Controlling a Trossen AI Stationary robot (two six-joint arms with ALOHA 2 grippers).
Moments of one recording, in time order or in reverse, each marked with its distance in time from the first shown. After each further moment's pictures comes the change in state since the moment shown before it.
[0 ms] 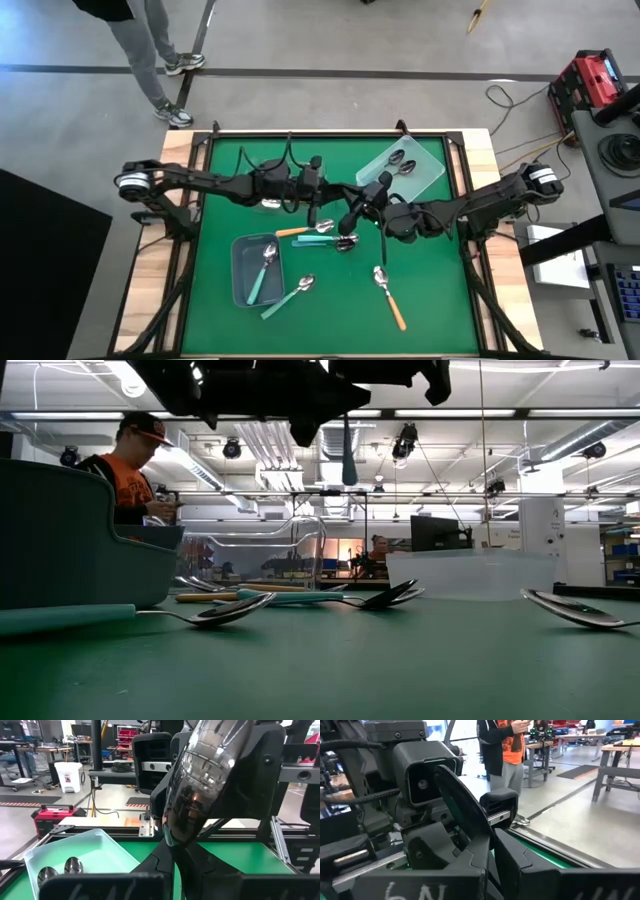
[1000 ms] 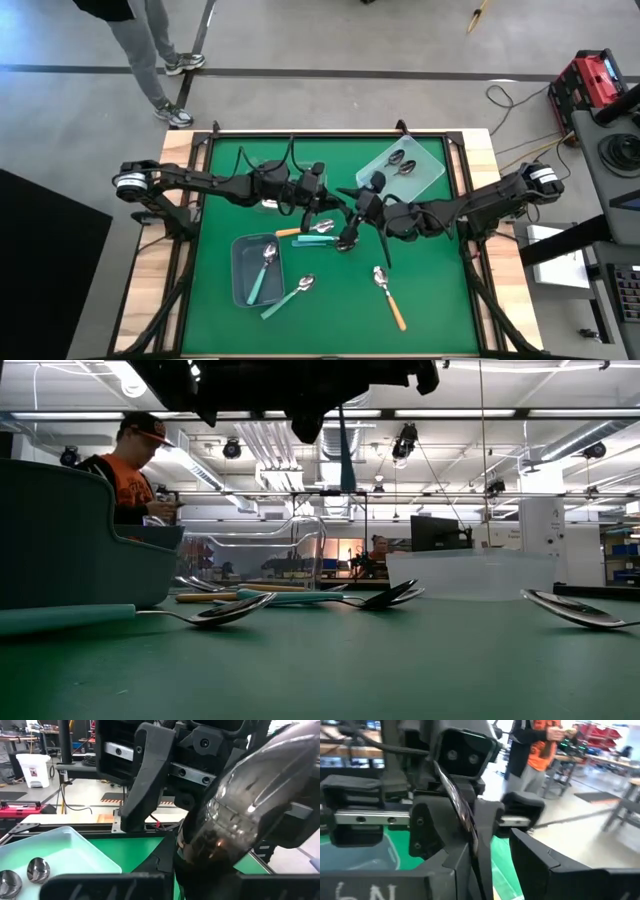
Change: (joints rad) left arm -0.003 -0.013 -0.001 -0.040 0.118 -0.030; right arm 0.006 -0.004 -0.004 -0.019 -0.163 -0.254
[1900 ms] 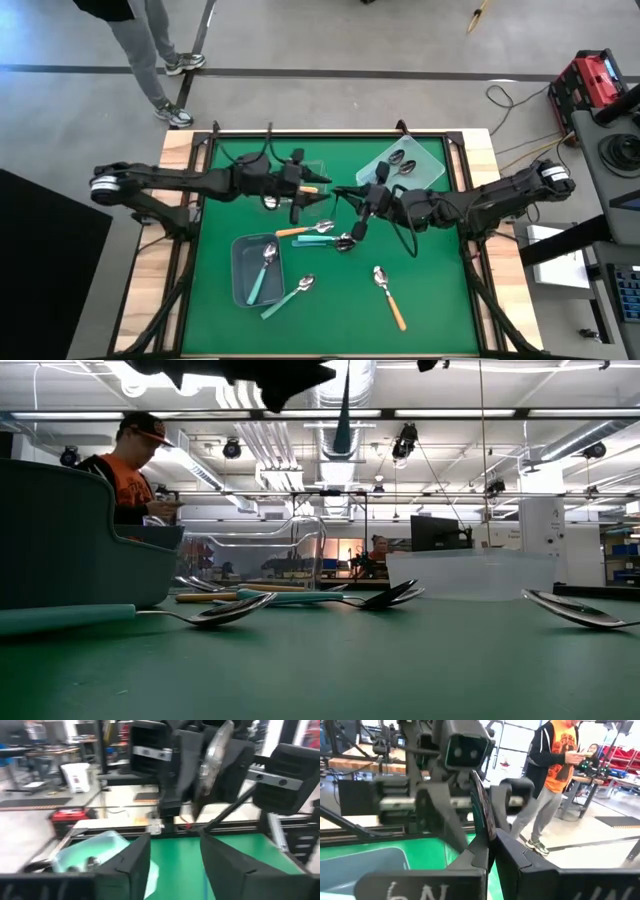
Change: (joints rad) left arm 0.001 -0.221 0.002 -0.255 -0.180 0.118; right arm -0.027 -0.112 0.000 0.008 -0.141 -0.106
